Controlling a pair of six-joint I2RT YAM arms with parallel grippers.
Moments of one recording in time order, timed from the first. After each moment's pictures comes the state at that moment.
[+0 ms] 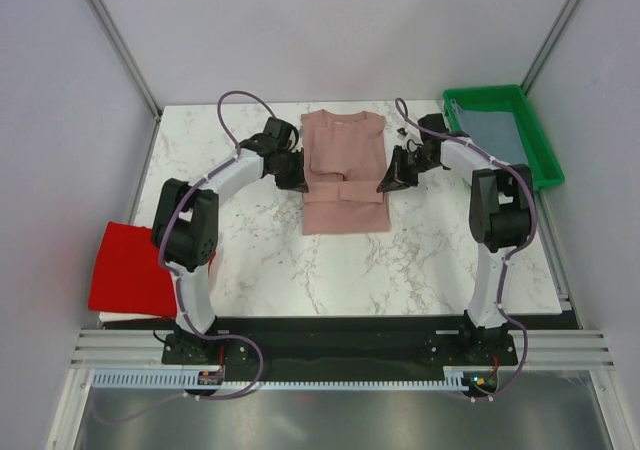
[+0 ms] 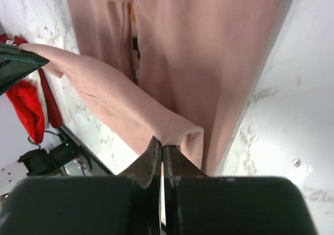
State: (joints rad) left arm -0.39 1.95 1.47 -0.53 0.24 -0.37; right arm 0.14 2.07 1.53 -0.64 -0.68 0.31
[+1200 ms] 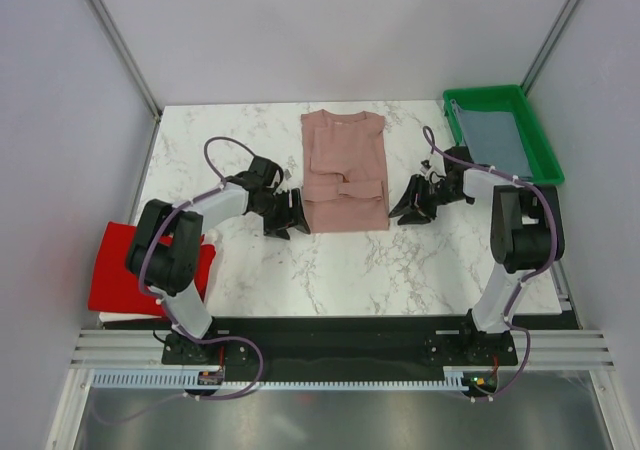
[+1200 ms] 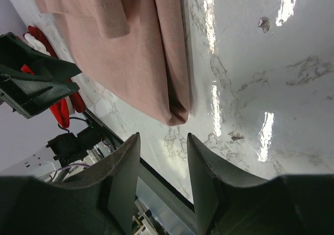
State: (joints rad) left arm -0.38 1.73 1.04 -0.47 0.40 -0.48; right arm 0.03 1.87 1.12 -0.54 -0.77 0.40
